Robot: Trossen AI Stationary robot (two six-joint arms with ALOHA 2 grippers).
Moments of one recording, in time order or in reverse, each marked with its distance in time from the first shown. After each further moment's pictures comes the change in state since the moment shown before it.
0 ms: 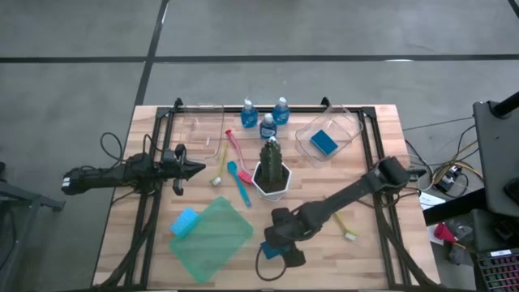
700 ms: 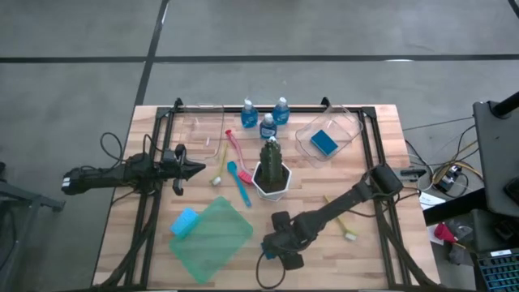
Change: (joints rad) left arm 0.000 0.012 0.000 0.000 0.000 0.000; right arm 0.039 0.098 0.005 0.007 0.096 0.001
